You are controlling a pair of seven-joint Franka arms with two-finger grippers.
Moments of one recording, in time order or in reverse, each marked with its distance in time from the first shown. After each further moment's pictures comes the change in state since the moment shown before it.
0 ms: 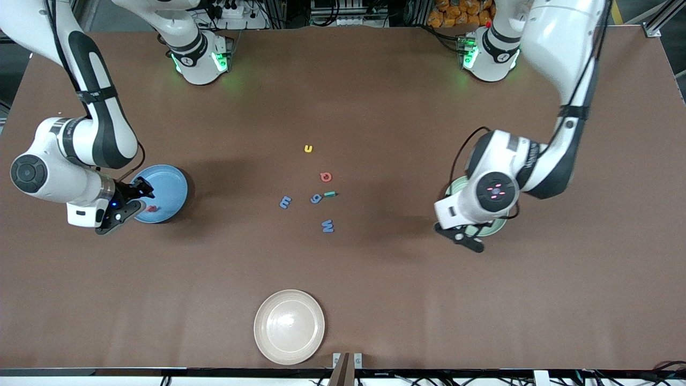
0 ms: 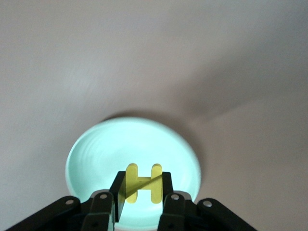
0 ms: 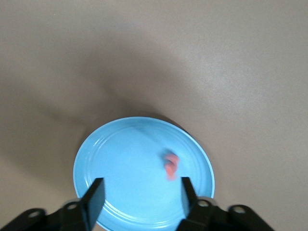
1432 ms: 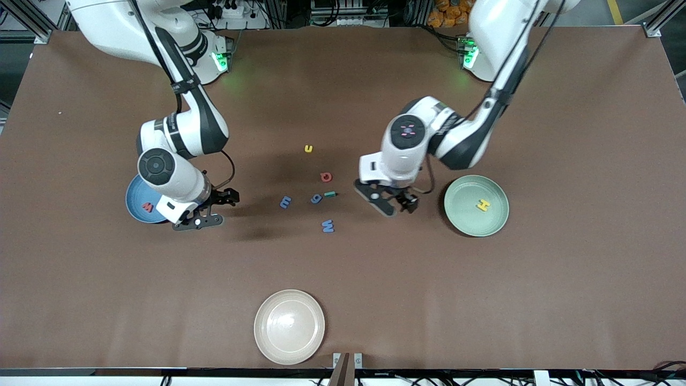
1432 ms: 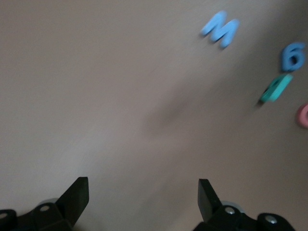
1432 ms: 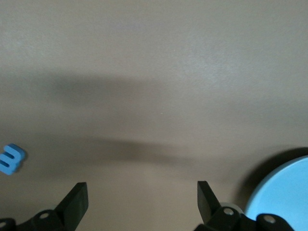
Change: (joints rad) left arm -0.275 0.121 -0.114 0.070 0.073 0.302 -0.109; right arm 0.358 0.062 0.016 0.013 0.005 0.120 0.892
